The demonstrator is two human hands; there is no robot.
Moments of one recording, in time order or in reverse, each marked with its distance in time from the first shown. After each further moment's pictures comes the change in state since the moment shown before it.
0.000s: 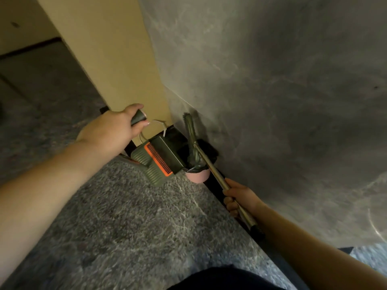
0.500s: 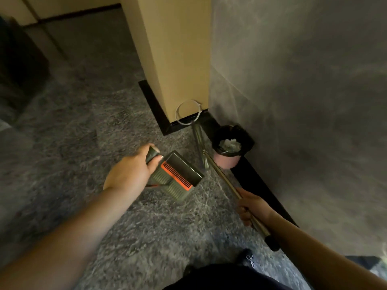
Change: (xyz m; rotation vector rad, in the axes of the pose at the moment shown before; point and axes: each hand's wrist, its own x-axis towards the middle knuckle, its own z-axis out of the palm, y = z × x) left_hand -0.230 -0.113 0.057 -0.114 -0.025 -0.380; right_hand -0.018 0.114 0.114 -0.268 -0.124 0.094
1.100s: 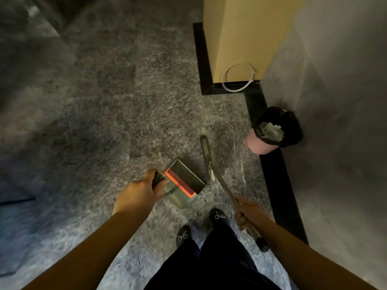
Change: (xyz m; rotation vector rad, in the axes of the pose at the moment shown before) left_hand -0.126 -0.088 0.110 -0.180 -0.280 -0.479; right_hand 0.098 0.071 0.046 -0.255 -0.031 0.354
